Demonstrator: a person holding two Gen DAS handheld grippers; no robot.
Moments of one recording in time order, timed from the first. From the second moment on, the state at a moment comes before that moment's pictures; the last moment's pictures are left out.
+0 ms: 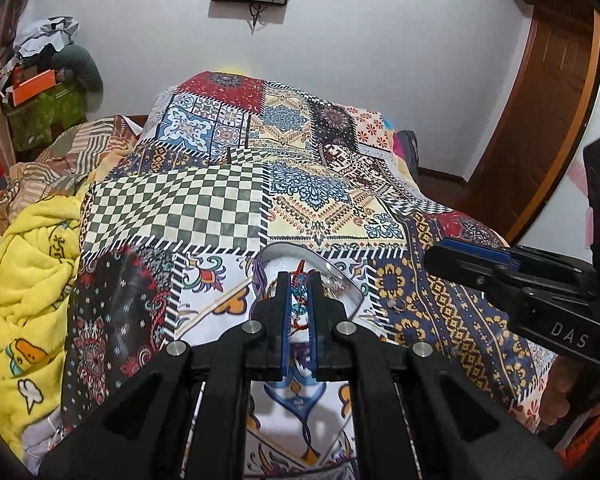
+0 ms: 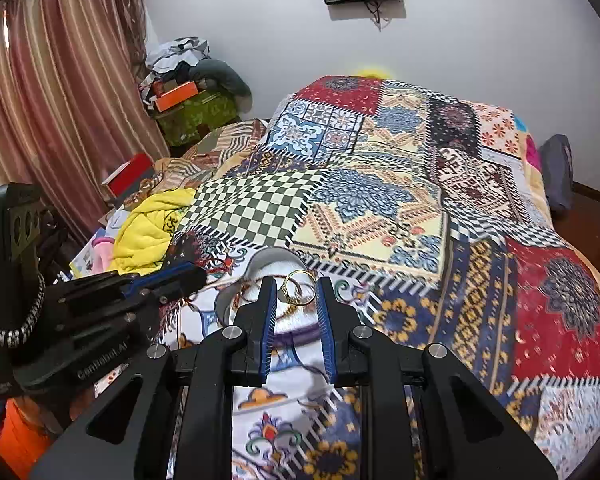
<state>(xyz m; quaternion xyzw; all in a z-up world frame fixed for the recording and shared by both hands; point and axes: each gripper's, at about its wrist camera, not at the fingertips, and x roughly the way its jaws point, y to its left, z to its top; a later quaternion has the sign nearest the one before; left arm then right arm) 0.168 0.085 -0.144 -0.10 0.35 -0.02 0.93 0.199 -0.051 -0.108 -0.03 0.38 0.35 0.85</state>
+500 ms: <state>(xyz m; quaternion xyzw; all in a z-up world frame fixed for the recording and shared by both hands) 0.210 0.104 -0.168 -0.12 0.37 -0.05 0.92 0.235 -0.011 -0.158 -0.06 0.44 0.38 0.82</state>
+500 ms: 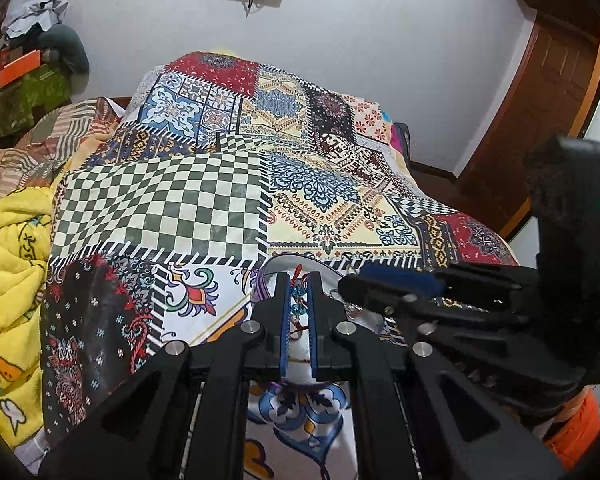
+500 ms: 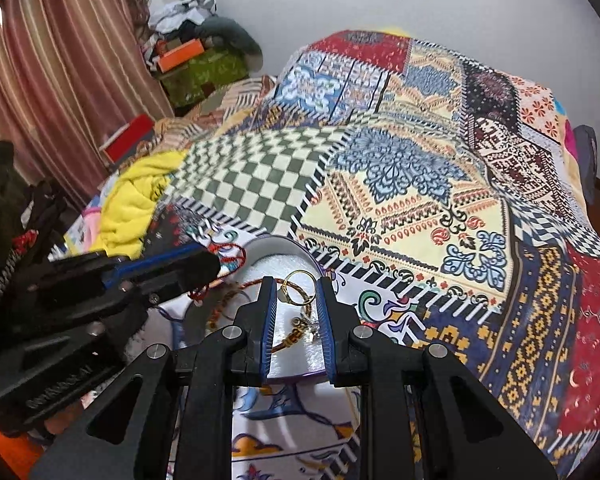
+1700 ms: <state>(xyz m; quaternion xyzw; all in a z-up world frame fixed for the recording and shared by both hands) 0.167 0.072 -0.111 -0.06 0.34 -0.03 0.94 0.199 -0.105 -0.105 -0.06 0.39 0.29 0.87</state>
